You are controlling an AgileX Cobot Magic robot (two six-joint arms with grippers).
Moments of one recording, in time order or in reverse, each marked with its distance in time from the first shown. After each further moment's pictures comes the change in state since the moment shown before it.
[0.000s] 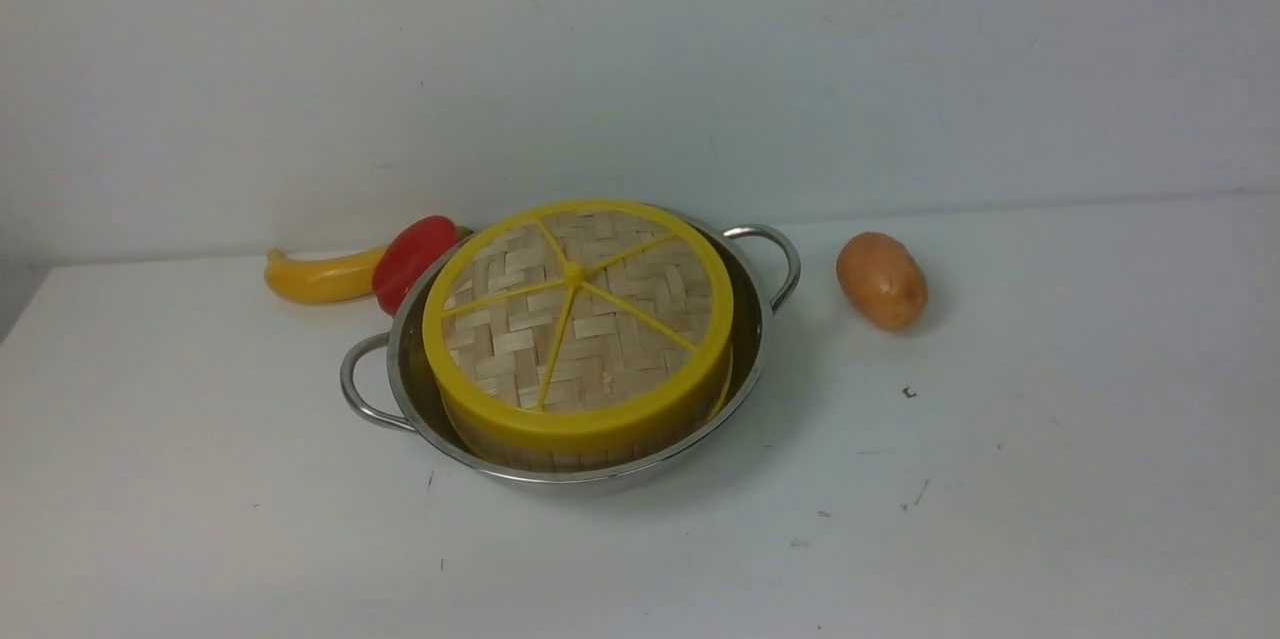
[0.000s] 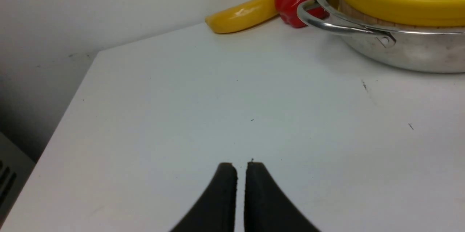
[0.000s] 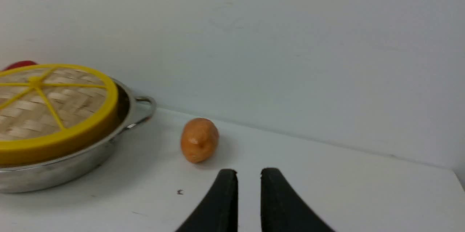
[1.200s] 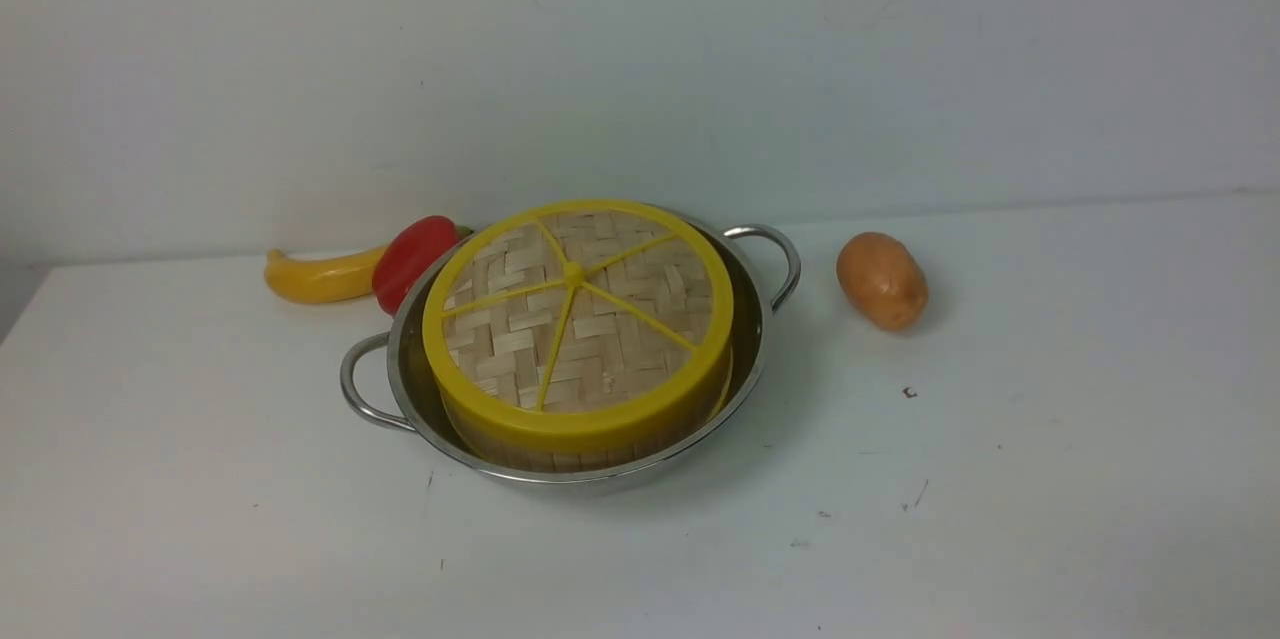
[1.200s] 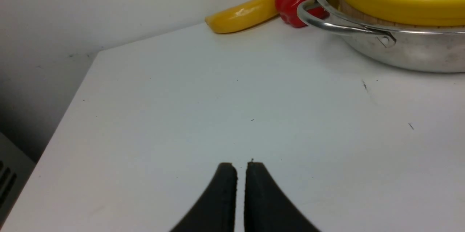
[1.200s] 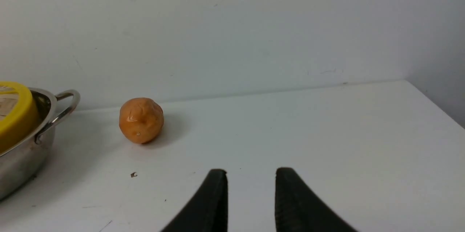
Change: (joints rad) right arm -0.220 -0.246 0.355 0.124 -0.155 0.086; left arm 0.000 0.000 0.000 0.000 0.000 0.001
